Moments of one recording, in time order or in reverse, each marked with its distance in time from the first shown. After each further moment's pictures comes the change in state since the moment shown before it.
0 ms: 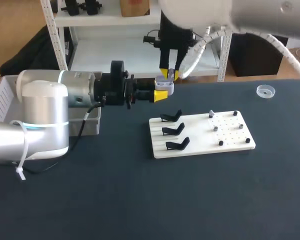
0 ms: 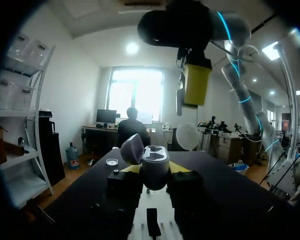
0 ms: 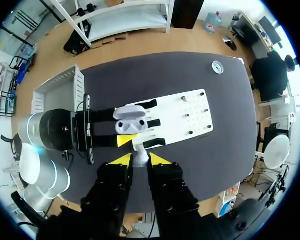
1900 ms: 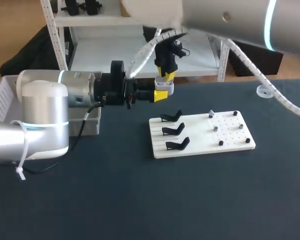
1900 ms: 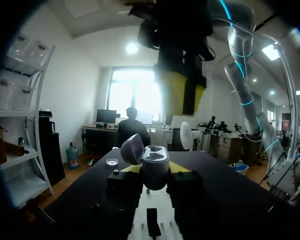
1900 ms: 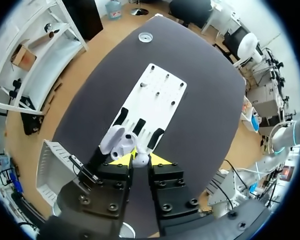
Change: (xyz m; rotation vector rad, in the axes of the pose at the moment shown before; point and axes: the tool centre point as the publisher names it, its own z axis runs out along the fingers) left arm 0.000 0.000 0.000 0.000 0.000 0.000; right arm -0.022 0.012 0.015 0.182 -0.043 0.807
